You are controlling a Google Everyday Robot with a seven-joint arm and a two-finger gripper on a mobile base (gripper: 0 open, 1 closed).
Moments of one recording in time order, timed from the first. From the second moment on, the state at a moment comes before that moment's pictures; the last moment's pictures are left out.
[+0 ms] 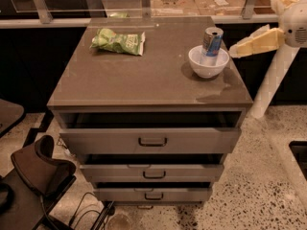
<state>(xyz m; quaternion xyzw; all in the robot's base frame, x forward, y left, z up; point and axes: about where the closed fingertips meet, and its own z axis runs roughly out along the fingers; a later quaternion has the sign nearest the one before) 0.623 -0.247 1.000 -0.40 0.72 0.10 0.56</state>
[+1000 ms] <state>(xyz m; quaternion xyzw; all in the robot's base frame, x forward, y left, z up) 0.676 -0.206 0.960 -0.32 0.70 0.20 0.61</state>
